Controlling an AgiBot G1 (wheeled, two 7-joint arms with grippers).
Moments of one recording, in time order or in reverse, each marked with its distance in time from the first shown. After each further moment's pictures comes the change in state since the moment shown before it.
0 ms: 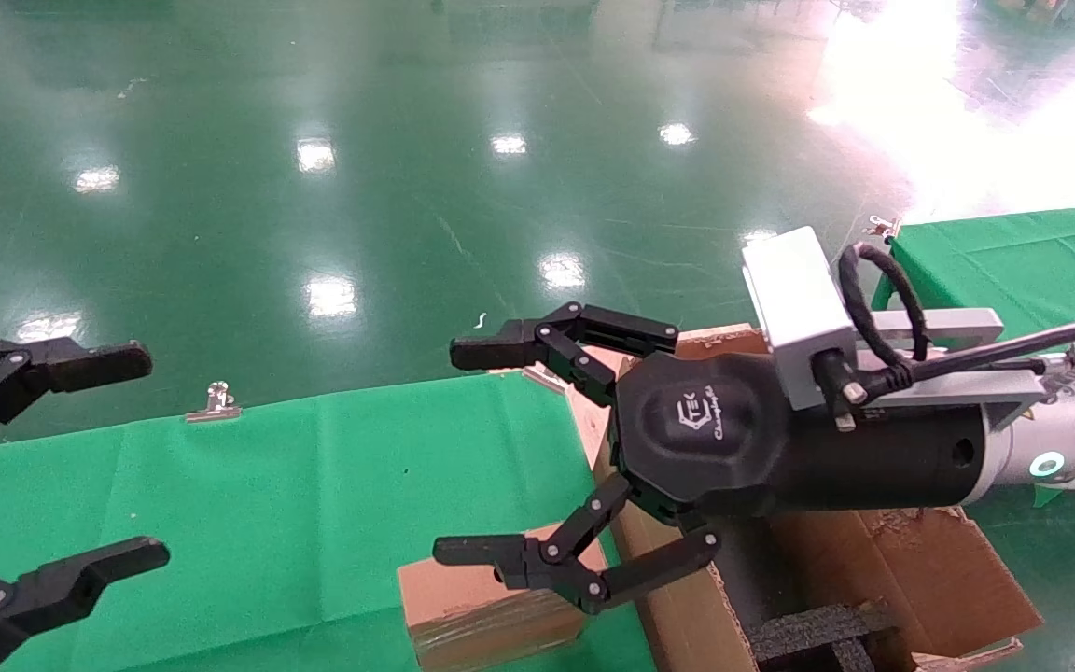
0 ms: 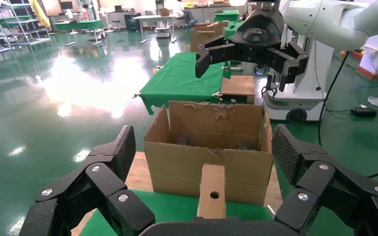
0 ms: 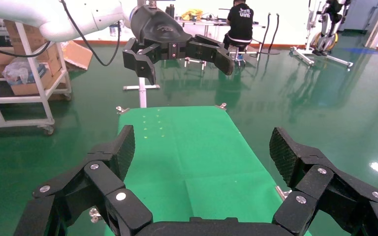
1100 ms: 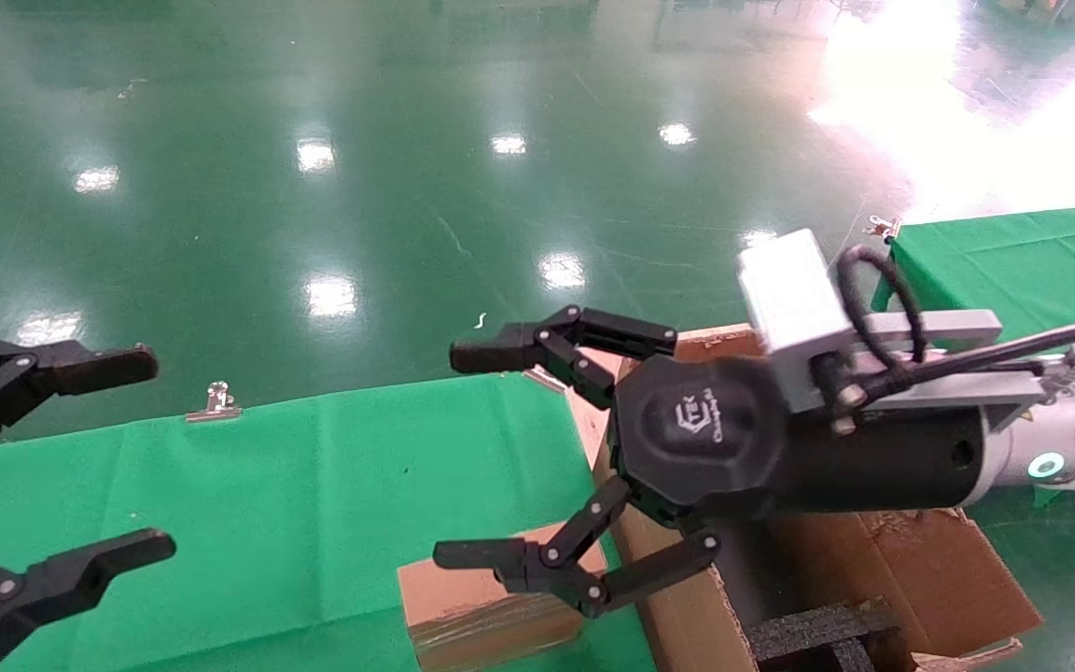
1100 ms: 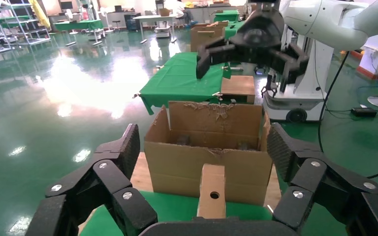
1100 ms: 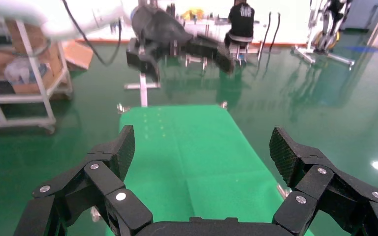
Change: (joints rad) left arm 0.000 0.000 0.000 0.000 0.000 0.000 0.000; right arm 0.032 -0.010 -0.042 0.010 -0.087 0.001 0.016
